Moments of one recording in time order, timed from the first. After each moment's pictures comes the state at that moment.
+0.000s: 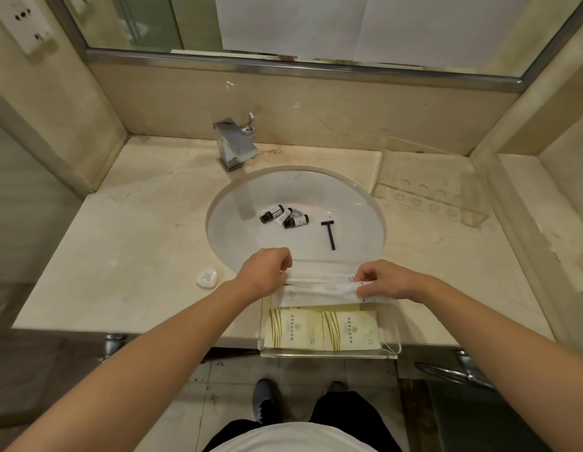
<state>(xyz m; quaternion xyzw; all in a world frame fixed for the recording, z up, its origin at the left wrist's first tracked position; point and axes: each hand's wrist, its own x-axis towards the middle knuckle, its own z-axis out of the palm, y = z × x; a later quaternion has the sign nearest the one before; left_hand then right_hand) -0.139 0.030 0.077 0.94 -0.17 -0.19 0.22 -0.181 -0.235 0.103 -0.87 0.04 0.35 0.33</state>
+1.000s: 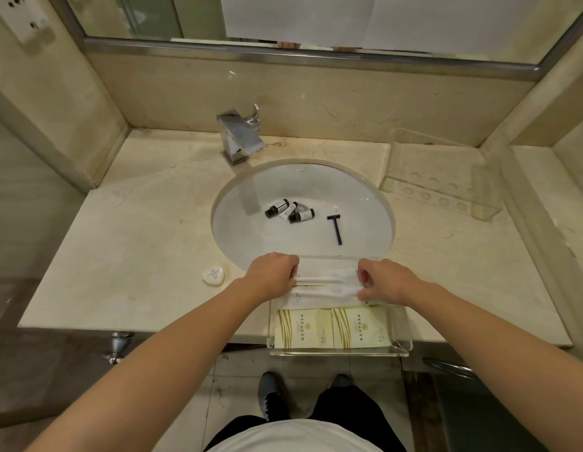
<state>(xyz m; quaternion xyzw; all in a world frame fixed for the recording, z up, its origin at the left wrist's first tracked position) -0.139 0.029 0.067 0.94 -0.25 -0.20 0.12 -0.178 -0.220 0.074 -0.95 -0.01 0.29 0.12</state>
